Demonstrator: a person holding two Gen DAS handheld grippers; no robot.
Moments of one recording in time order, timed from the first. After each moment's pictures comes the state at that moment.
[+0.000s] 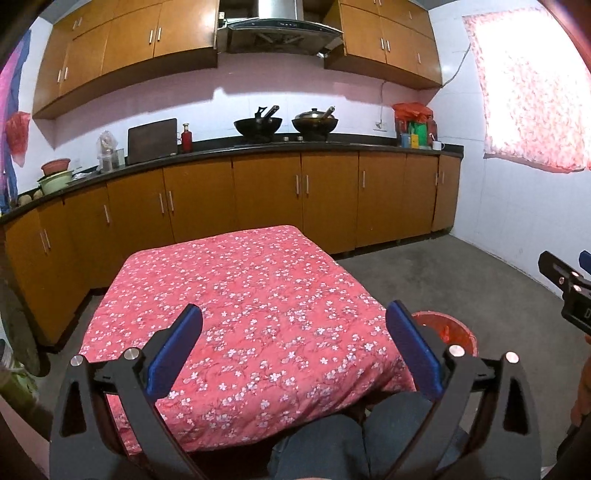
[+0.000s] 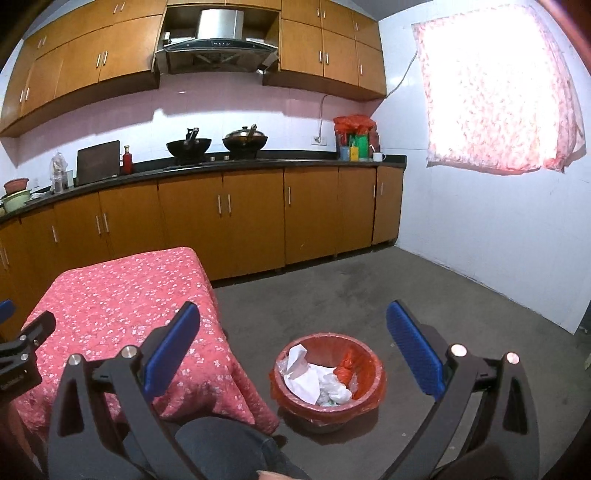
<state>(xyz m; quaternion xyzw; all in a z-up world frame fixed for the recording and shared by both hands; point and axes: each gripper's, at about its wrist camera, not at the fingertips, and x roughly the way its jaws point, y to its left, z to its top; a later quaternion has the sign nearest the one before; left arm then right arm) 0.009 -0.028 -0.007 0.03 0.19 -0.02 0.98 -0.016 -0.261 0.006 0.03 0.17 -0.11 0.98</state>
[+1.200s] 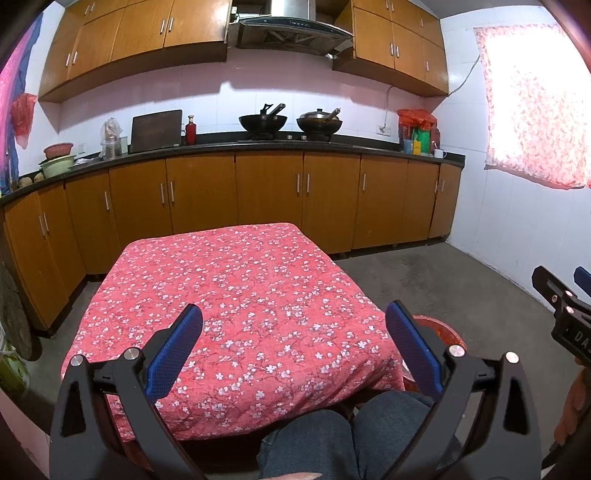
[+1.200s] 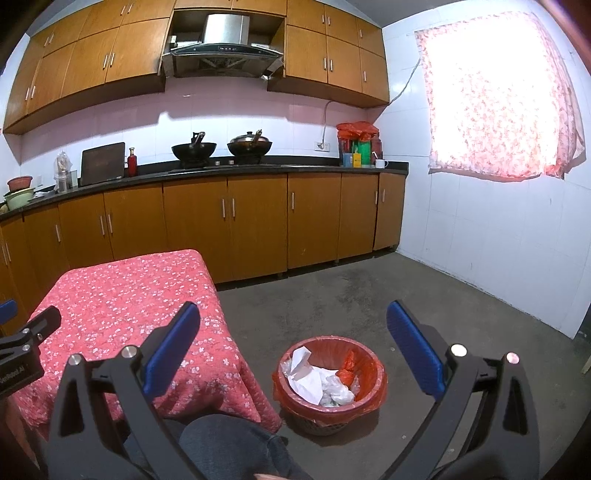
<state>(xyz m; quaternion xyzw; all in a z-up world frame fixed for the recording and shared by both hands) -0.004 -0.016 -0.009 0.00 0.20 -0.03 0.98 -0.023 -0.249 0.010 0.02 0.16 -0.10 0.98</state>
